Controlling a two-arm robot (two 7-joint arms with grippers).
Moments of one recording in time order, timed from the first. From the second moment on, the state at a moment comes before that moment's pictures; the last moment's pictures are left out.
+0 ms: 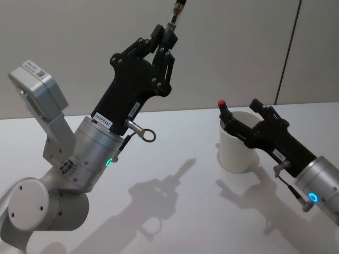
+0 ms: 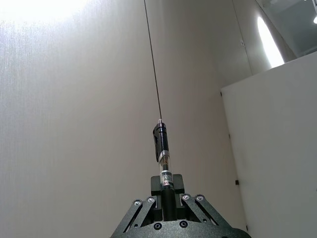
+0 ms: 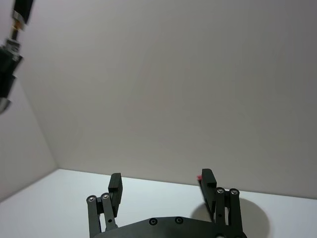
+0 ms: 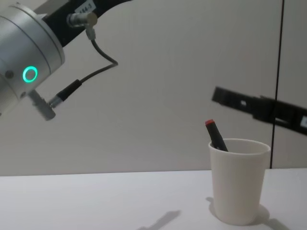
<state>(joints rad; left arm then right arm) -0.17 0.34 0.36 -1.78 -0.50 -0.38 -0.31 0.02 0.28 -0.25 -1.79 0.56 0.07 0.31</state>
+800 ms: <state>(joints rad) -0.18 0.34 0.35 -1.78 -0.50 -0.39 -0.32 0.09 0.23 -0.25 -1.82 0.88 0.16 0.51</state>
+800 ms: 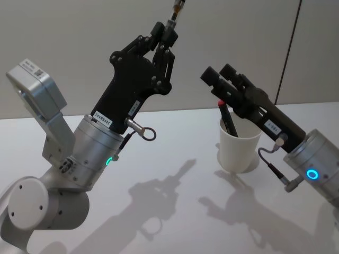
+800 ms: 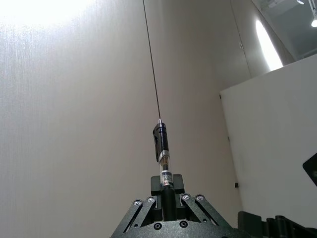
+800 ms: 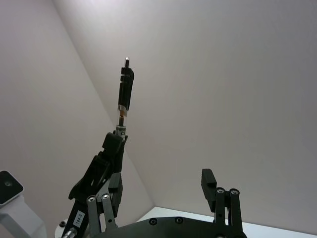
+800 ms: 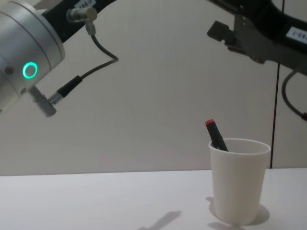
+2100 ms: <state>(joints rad) -0.18 0.34 0.35 -1.78 -0.50 -0.39 -0.32 0.23 0.18 -0.26 -1.87 1.39 0.41 0.34</state>
